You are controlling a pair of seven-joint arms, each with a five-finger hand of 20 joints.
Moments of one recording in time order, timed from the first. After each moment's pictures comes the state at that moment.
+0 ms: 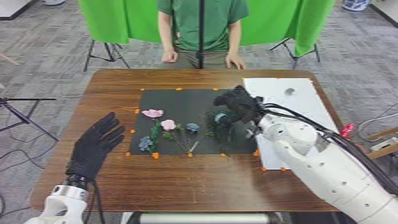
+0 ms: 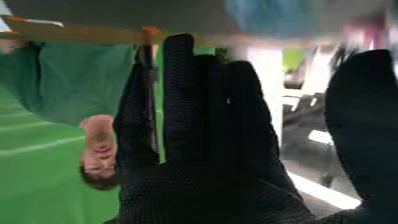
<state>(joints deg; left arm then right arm) 122.9 -71.8 -100.7 -113.6 48.0 -8.7 5.1 -68.0 -53.0 50.5 -89.1 -133.3 0.9 -7.9</state>
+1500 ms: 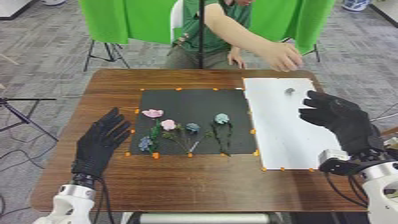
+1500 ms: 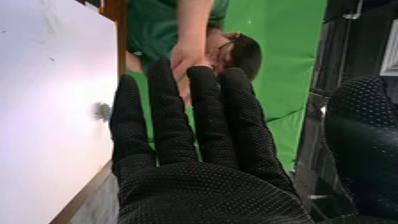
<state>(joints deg) 122.0 -75.0 -99.1 -114.5 45.8 -10.7 6.1 -123.8 -63.8 110.3 -126.0 -60.4 -4.9 4.1</state>
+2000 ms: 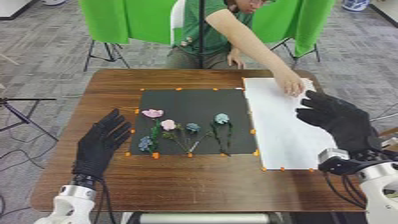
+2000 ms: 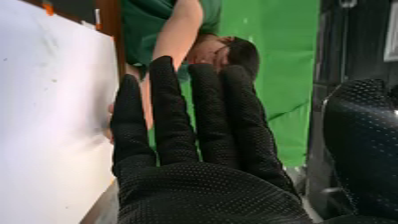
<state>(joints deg) 122.3 -74.9 -99.0 -114.4 45.7 -10.6 6.1 -123.3 -64.5 109.8 -125.2 -57.0 -6.2 4.2</state>
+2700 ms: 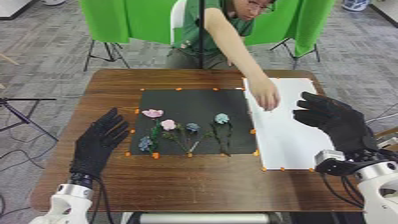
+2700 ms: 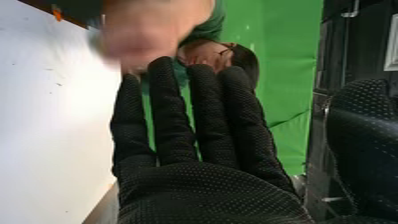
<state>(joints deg) 122.0 -73.9 -99.7 -114.0 45.7 -10.8 5.9 -122.8 -64.6 109.1 -125.0 -57.7 -7.1 4.5</state>
